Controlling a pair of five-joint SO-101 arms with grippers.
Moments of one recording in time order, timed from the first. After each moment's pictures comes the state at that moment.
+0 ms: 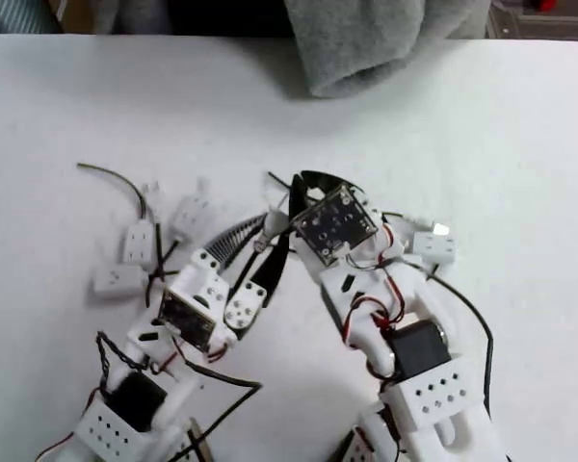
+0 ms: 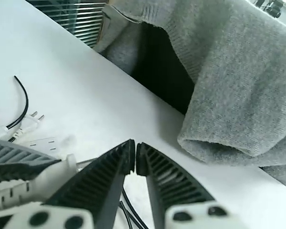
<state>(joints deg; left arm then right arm) 29.9 -103.3 97.2 14.7 -5.5 -24.9 -64.6 57.9 29.7 24.3</state>
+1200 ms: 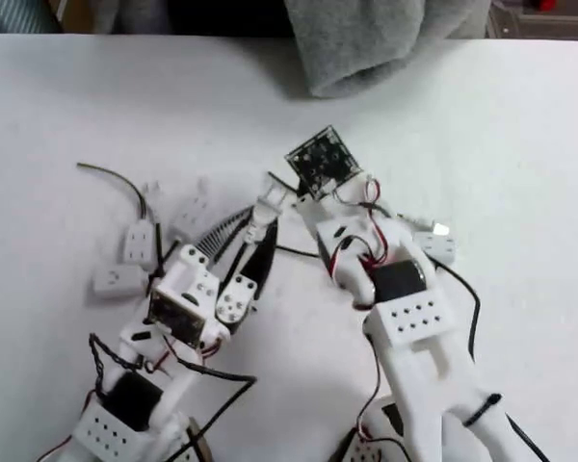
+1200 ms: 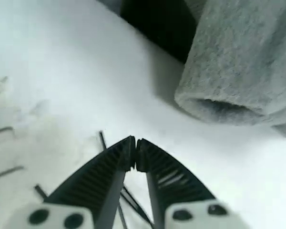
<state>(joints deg) 27.1 -103.8 97.2 14.5 -5.5 -19.6 -40.7 52.5 21.0 24.4</state>
